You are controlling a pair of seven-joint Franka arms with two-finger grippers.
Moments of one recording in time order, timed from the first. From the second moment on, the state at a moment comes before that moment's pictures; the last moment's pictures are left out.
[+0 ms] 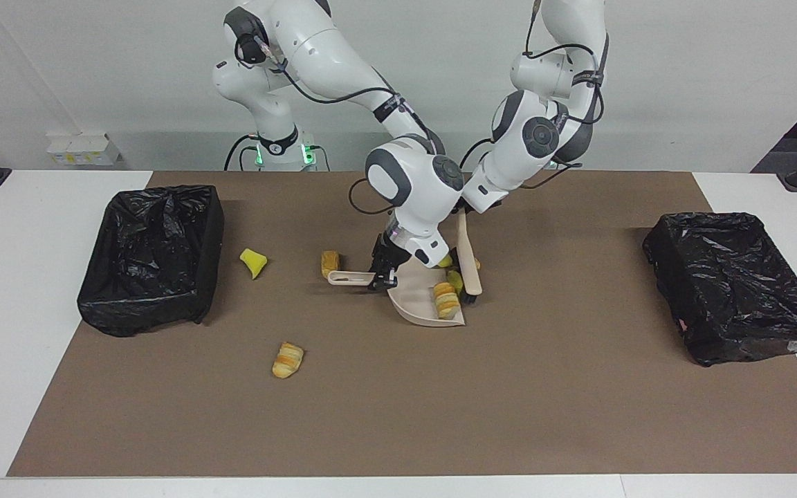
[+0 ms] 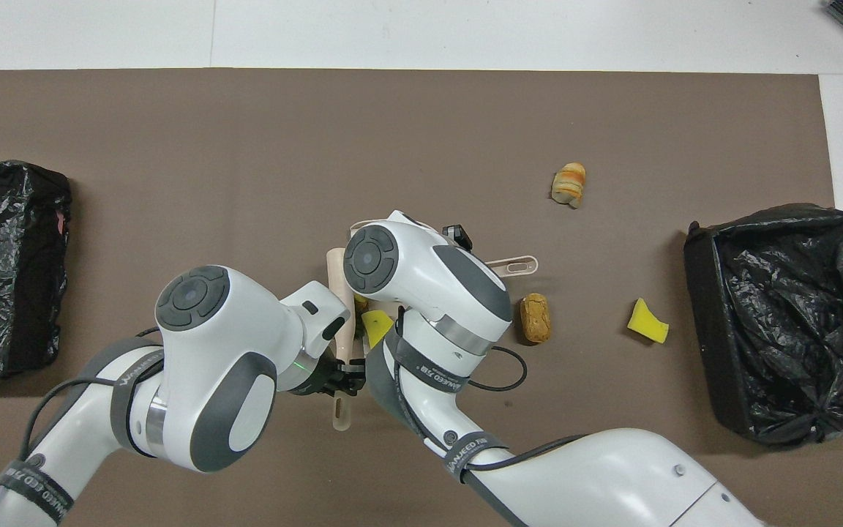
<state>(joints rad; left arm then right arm) -0.37 -0.03 -0.19 -2.21 -0.45 2.01 -0.31 0.53 0.52 0.13 -1.57 -0.47 1.86 -0.81</state>
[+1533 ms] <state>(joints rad) -0.21 -0.06 -0.18 -2.27 -0.39 1.89 -0.21 0.50 0.53 0.13 -1.58 -0.47 1.89 -0.81</state>
